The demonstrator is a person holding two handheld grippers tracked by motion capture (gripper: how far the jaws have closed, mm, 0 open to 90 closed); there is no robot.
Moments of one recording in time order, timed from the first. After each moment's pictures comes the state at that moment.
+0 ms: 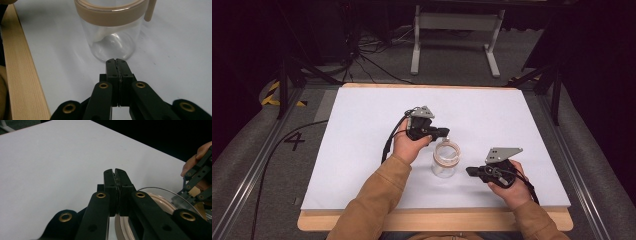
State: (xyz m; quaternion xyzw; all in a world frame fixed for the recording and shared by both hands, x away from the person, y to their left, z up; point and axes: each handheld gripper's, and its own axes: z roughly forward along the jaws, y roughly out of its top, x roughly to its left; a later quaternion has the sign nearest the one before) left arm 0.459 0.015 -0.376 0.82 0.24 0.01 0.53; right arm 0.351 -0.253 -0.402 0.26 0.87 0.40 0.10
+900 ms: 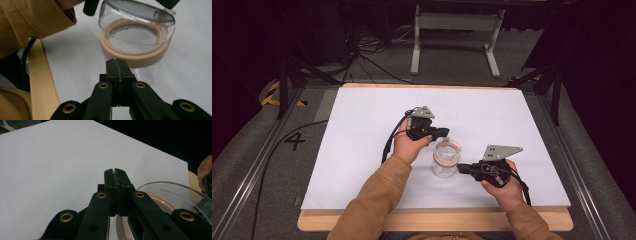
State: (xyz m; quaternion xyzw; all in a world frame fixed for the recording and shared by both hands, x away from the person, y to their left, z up) left arm 0.460 0.014 -0.378 0.82 0.24 0.01 0.52; right arm 0.346 -0.234 -0.388 0.25 0.84 0.48 0.08
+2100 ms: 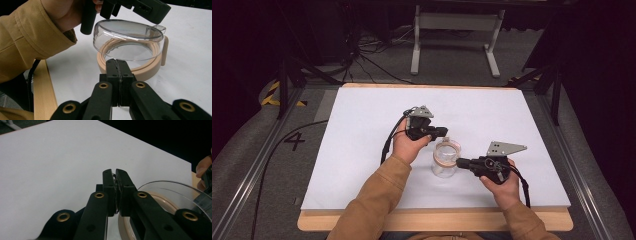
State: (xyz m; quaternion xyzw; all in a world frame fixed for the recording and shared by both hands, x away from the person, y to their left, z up) left arm 0.457 0.019 -0.373 0.82 0.25 0.02 0.52; right arm 0.353 -0.238 -0.390 0.27 0.80 0.53 0.08
